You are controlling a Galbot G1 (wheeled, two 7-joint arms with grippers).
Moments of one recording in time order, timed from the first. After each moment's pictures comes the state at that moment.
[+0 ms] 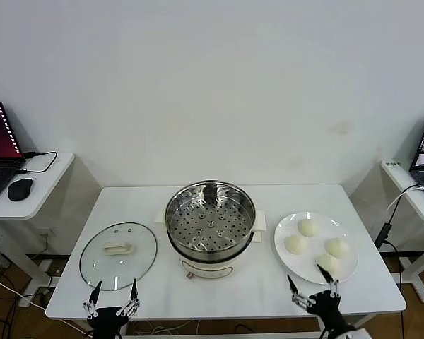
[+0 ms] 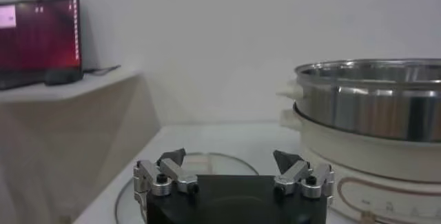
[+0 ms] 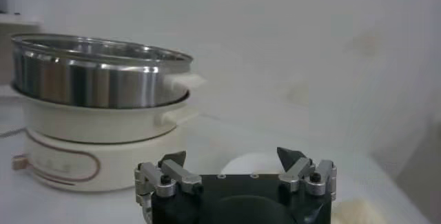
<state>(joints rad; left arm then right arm) 1.84 -1.33 -0.53 -2.11 -0.09 -0.08 -0.25 -1.67 1.18 0.74 2.03 -0.04 0.03 -0.20</state>
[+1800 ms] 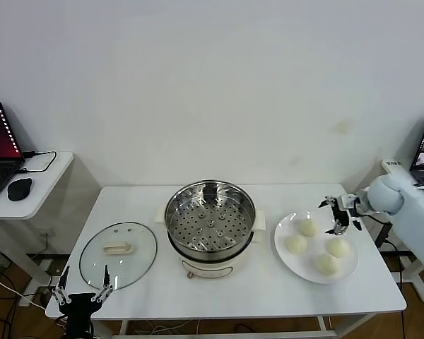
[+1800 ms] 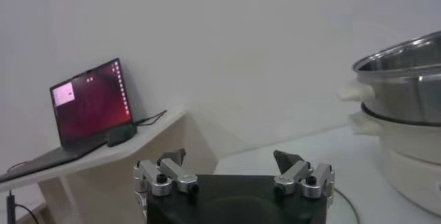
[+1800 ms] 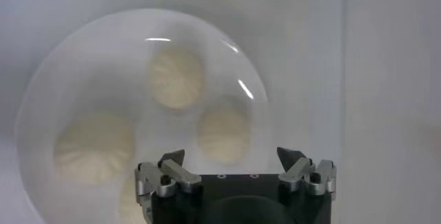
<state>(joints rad) 1.79 -1.32 -0.63 -2.09 0.06 -0.06 -0.32 -0.13 0.72 -0.50 1.08 -0.27 0.02 -1.05</state>
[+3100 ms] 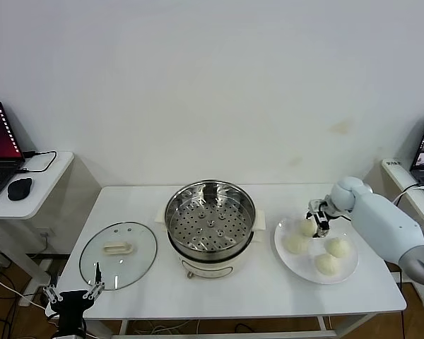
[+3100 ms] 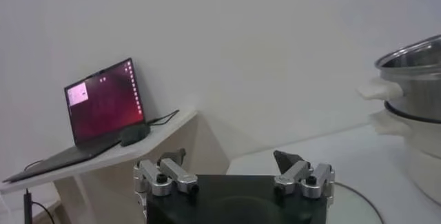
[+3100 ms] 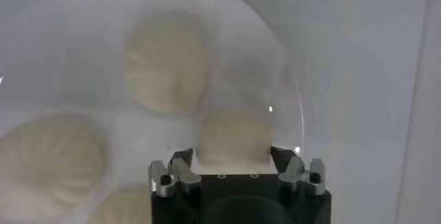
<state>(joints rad) 1.78 -1.31 -0.66 -2.07 0.04 -0.06 -0.32 -0.08 0.91 -0.58 0.82 -0.40 0.04 -1.03</state>
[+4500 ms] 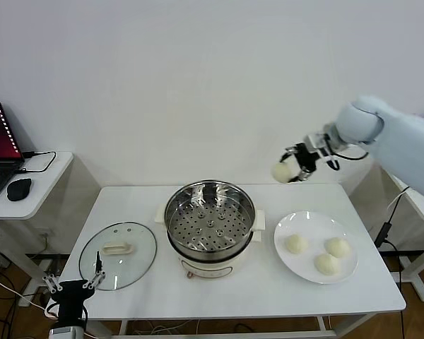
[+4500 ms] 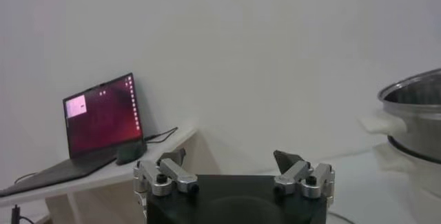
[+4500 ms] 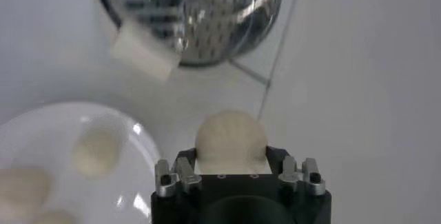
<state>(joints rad) 1.73 -1.29 -0.67 -2.10 0.00 -0.06 -0.33 0.63 0.85 -1.17 1.34 0.18 0.02 -1.03</state>
